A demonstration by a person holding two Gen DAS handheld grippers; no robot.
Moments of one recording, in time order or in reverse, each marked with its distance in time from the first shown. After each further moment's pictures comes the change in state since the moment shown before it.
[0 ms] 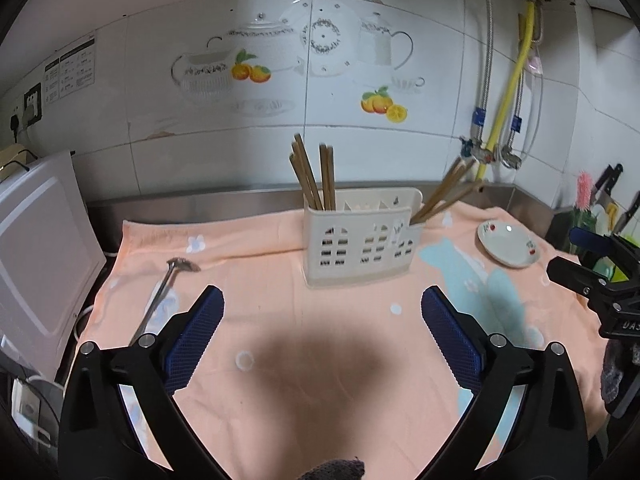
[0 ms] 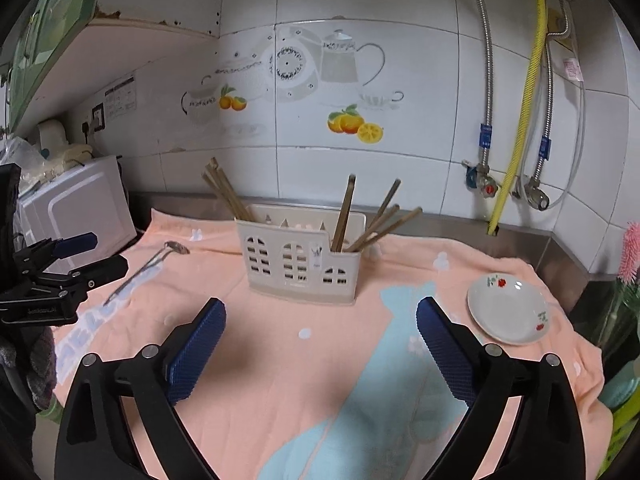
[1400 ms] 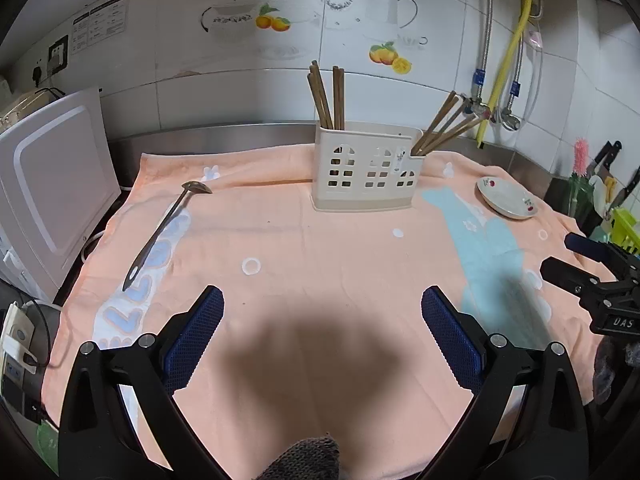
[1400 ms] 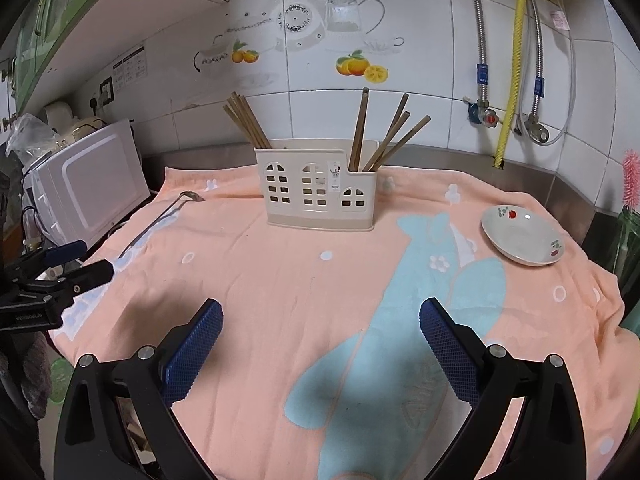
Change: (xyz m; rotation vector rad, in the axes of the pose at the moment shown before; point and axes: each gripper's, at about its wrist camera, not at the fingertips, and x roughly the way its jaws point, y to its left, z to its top) left arm -0.033 0.003 -0.079 -0.044 0.094 0.025; right arm -0.014 0.015 -0.077 0.049 0.096 0.046
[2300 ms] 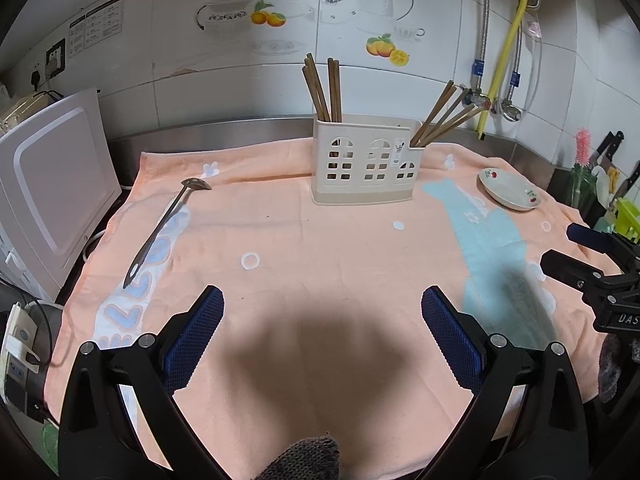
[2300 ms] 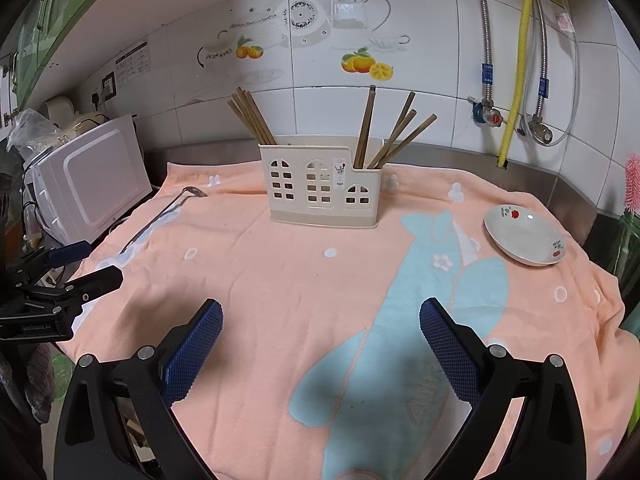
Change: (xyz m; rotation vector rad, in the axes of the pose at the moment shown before) left arm 0.003 -0.005 -0.004 0.013 0.016 0.016; right arm 0.001 0.003 0.000 -0.013 0.014 0.001
